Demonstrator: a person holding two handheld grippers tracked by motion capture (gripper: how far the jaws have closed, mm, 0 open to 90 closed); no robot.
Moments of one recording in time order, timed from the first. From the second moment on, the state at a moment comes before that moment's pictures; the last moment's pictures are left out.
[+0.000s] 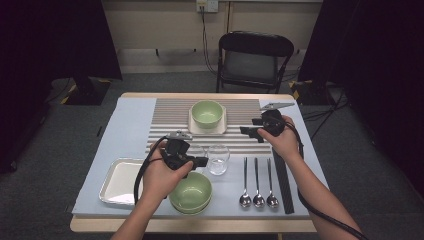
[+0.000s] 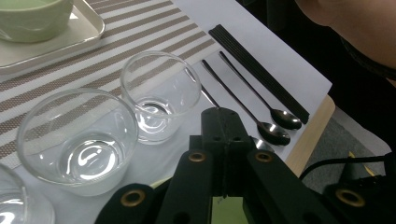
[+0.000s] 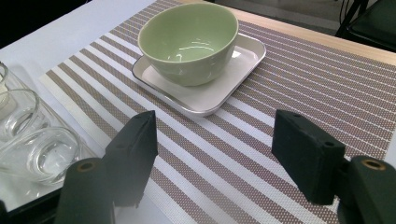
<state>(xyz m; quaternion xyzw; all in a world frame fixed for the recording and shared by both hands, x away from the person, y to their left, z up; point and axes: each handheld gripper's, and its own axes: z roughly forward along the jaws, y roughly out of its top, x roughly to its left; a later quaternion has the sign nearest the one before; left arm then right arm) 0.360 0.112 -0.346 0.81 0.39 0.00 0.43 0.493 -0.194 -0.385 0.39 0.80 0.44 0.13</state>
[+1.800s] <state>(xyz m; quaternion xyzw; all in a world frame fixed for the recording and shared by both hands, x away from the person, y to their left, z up) 0.348 0.058 -0.369 0.83 0.39 -0.02 0.40 0.483 -0.196 -0.403 0.39 0.81 0.43 0.13</state>
